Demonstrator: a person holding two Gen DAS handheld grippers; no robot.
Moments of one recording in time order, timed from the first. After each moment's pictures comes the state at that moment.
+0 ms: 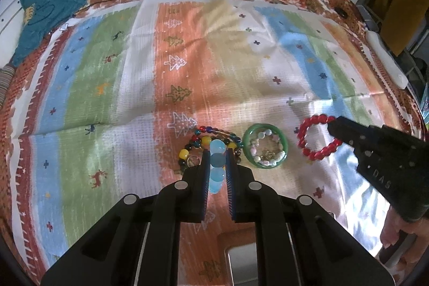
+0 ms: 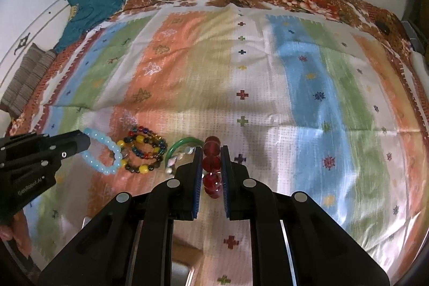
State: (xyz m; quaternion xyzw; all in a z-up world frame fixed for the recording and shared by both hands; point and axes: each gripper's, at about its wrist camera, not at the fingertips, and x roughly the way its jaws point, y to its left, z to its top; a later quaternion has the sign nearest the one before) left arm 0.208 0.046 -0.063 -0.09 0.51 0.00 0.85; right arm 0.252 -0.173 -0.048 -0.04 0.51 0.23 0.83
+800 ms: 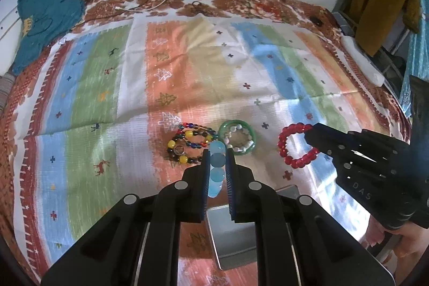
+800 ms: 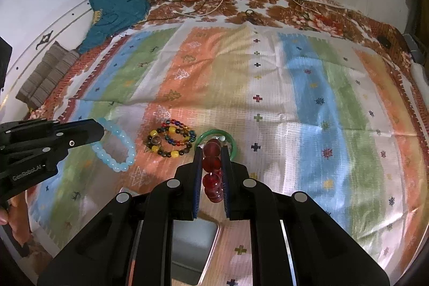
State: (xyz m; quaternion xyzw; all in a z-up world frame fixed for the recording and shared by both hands) left arm 0.154 0.033 -0.018 -0.09 0.48 -0.04 0.87; right arm 0.194 -0.185 -0.006 -0.04 0.46 0.26 0.85
